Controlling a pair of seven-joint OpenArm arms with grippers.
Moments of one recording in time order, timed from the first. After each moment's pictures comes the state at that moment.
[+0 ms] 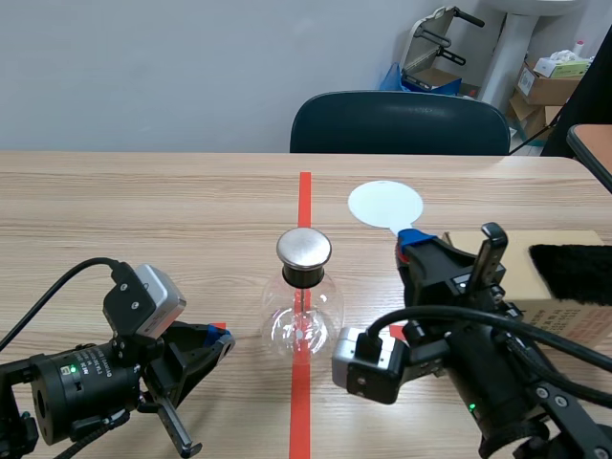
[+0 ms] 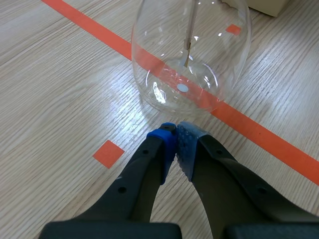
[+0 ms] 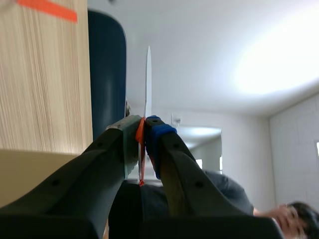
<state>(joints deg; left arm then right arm) 5.3 -38.0 40.8 78.8 -17.0 -14.7 -17.2 -25.0 20.0 -21.0 92.8 -85.9 -28.1 -1.5</state>
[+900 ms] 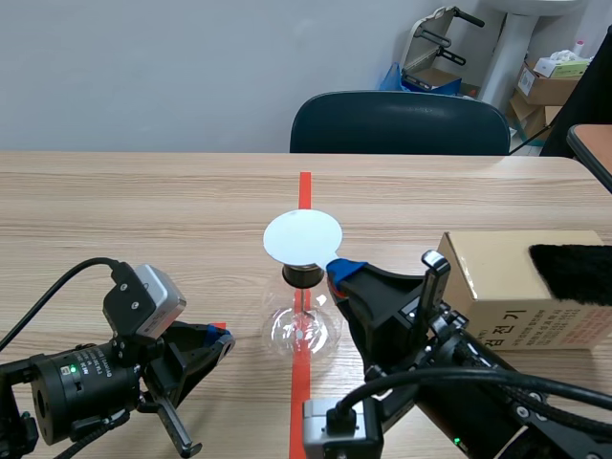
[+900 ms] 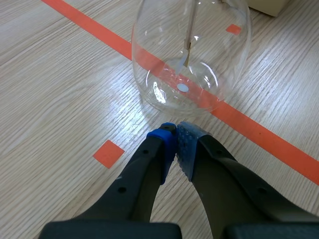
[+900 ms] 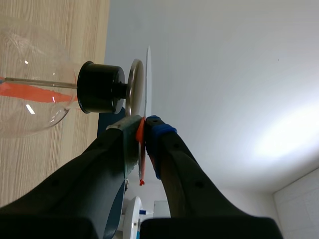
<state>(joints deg) 5.3 -38.0 40.8 78.8 -17.0 -14.7 -17.2 -25.0 20.0 -21.0 92.8 -86.1 -28.1 17.4</state>
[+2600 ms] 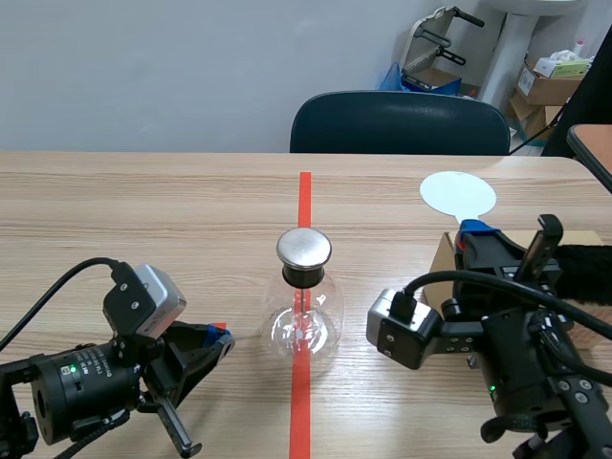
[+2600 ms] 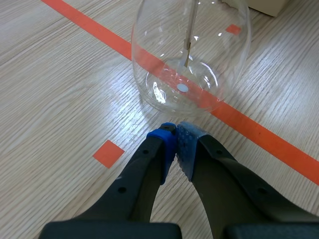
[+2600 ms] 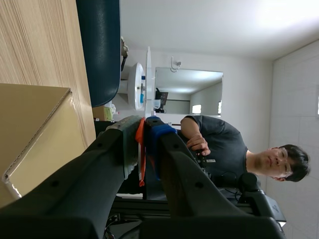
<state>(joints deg) 5.3 -38.0 40.8 78.8 -17.0 -14.7 -17.2 -25.0 20.0 -21.0 92.8 -86.0 -28.1 -19.5</state>
